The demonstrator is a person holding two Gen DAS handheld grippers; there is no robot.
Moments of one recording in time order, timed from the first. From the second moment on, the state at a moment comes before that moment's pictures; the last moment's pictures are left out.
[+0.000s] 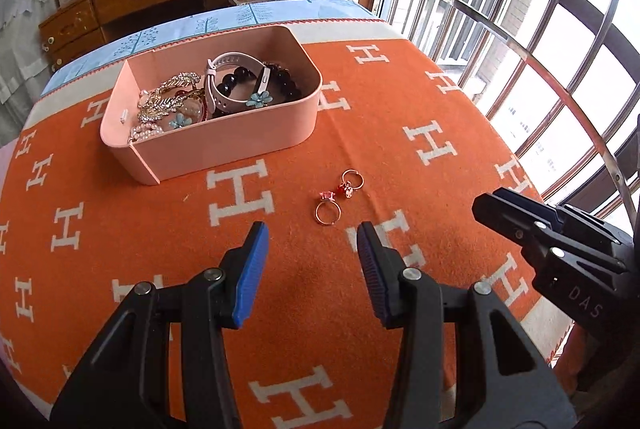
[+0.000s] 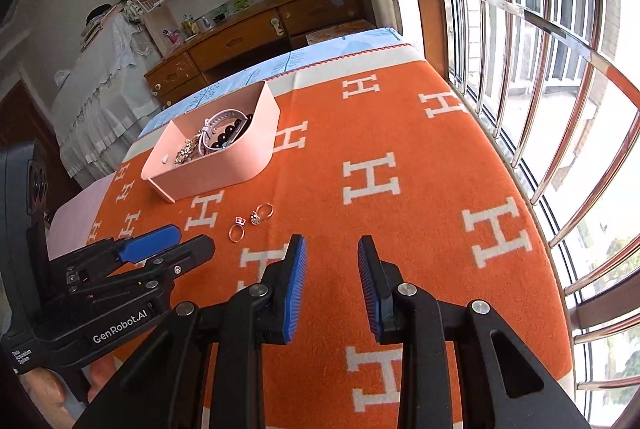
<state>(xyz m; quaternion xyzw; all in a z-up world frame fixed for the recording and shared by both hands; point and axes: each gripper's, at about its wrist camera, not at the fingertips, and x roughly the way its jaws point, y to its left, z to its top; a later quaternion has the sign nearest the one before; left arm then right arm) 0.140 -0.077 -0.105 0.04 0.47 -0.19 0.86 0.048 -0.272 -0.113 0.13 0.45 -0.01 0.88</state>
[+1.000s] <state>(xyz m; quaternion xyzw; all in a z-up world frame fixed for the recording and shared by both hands) 0.167 -0.119 -0.132 0.08 0.48 -0.16 0.86 0.065 -0.273 -0.146 0.15 0.45 0.01 0.88</state>
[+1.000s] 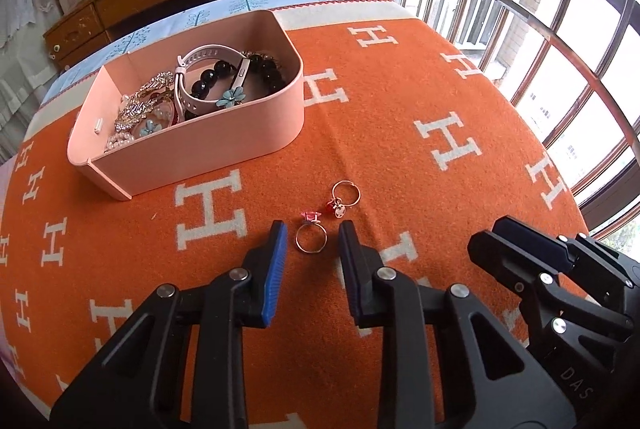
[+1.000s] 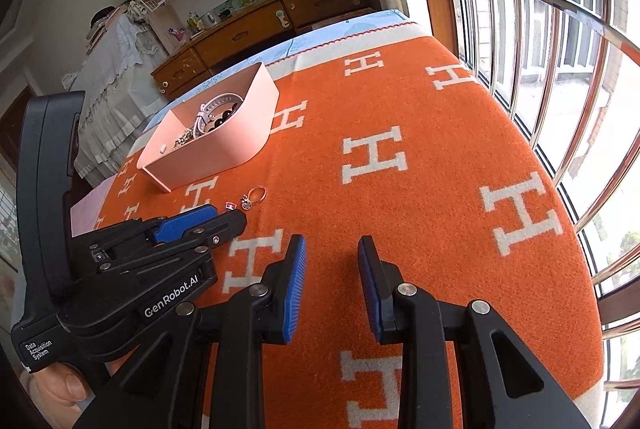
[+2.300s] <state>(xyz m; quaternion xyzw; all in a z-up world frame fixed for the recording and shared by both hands) 0.137 -0.018 -0.111 -0.05 0.46 -0.19 0.87 0.148 -0.189 -0.158 0.08 0.49 0.06 0.87</state>
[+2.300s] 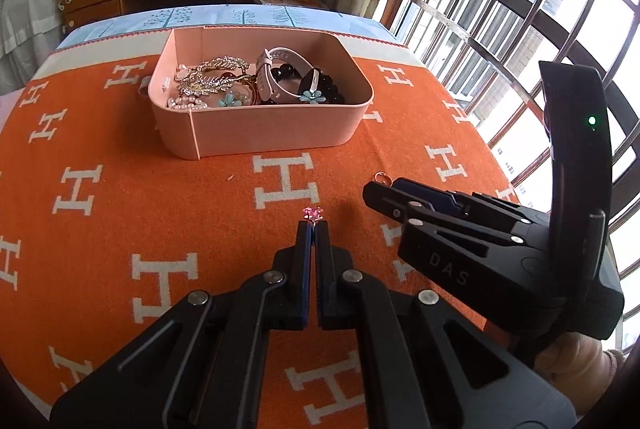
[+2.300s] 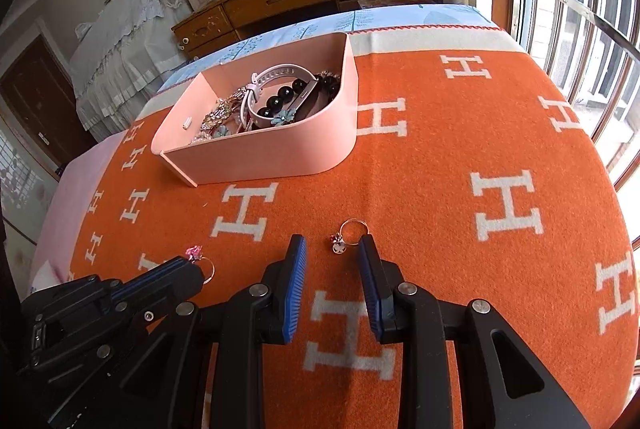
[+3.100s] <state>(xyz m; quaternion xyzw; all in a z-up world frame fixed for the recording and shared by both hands) 0.128 -0.003 -0.103 -0.07 0.44 -0.19 0.87 0.151 -0.169 -0.164 -0.04 0.47 0.05 0.88</state>
